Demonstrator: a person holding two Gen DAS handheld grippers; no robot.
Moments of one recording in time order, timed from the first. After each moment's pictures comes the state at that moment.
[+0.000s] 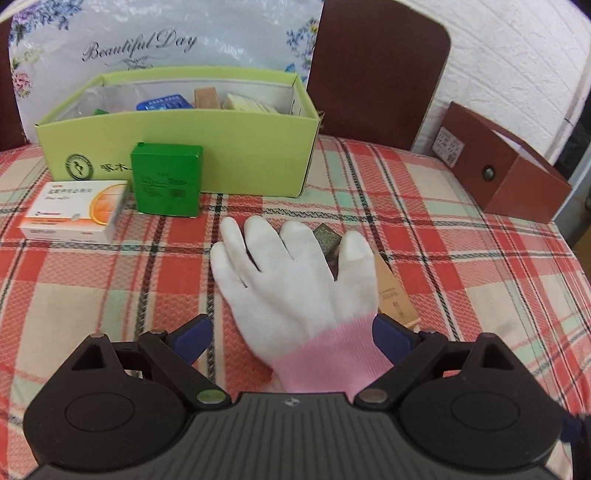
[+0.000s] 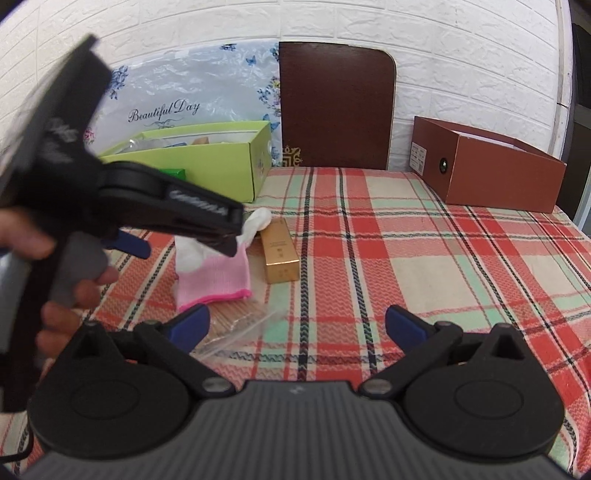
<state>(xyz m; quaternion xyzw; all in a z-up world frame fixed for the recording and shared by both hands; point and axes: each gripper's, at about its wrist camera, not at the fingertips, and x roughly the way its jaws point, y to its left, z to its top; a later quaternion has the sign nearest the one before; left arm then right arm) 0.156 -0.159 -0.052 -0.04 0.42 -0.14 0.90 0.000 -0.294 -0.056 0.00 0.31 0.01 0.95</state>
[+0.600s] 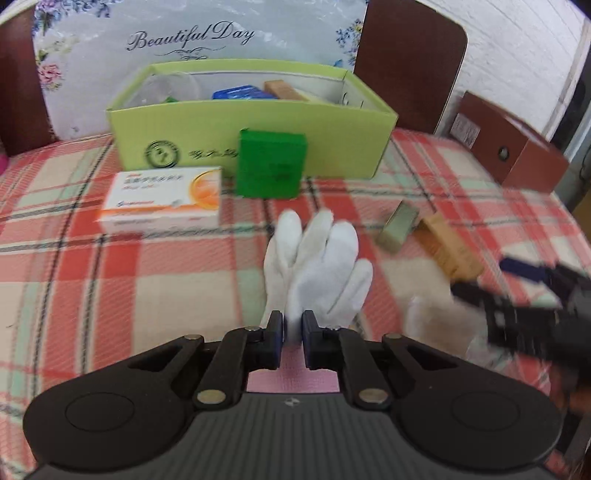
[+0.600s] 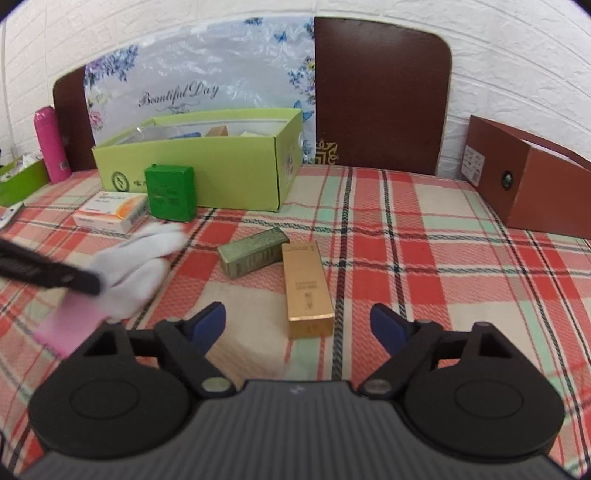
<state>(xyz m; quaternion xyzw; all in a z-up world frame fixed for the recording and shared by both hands) 0.135 -0.049 -0.045 0.01 0.43 -0.16 0.89 0.092 -0.286 -0.073 -0.02 0.33 0.06 0.94</state>
